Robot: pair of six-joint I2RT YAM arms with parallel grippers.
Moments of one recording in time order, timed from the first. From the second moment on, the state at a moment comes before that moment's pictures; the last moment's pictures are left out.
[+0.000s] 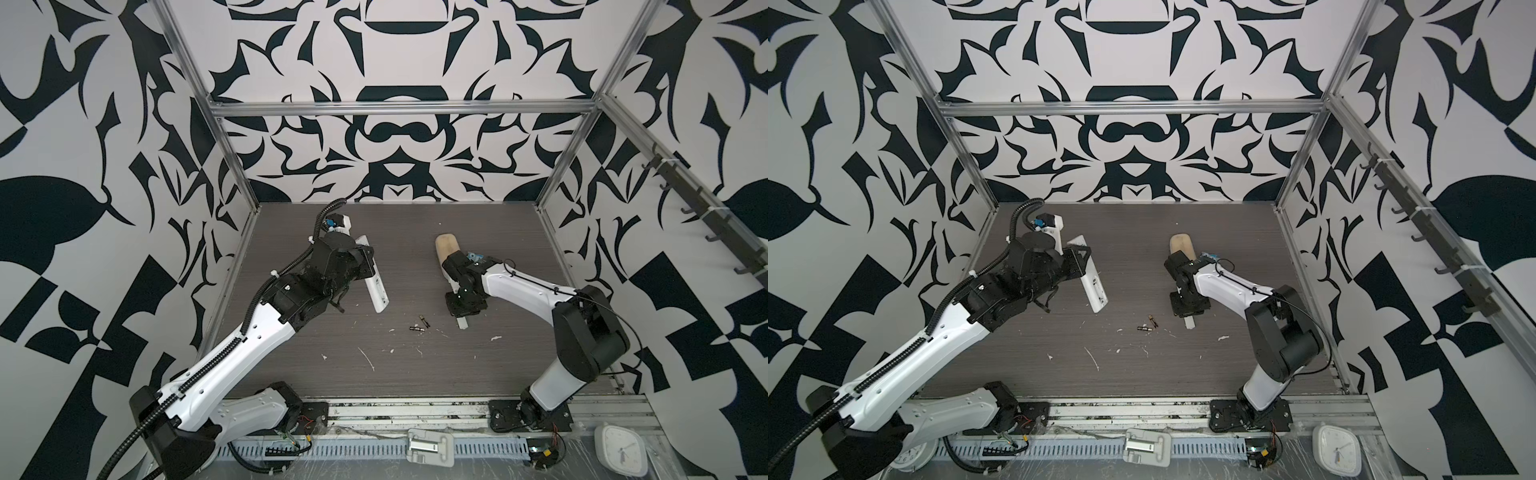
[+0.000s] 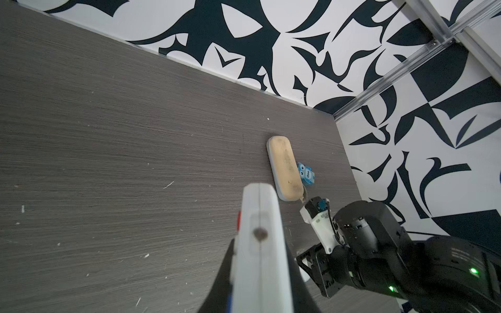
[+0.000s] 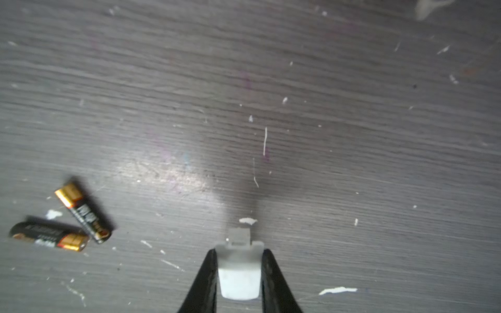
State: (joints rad) left arm -0.74 1.11 1.17 -0.54 -0.21 -0.72; right arm 0.53 1.66 1.07 -0.88 0.03 0.36
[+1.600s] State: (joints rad) left arm -0.74 1.06 1.07 -0.52 -0.12 -0.77; right arm 0.71 1.69 1.22 -0.88 -0.17 0.18
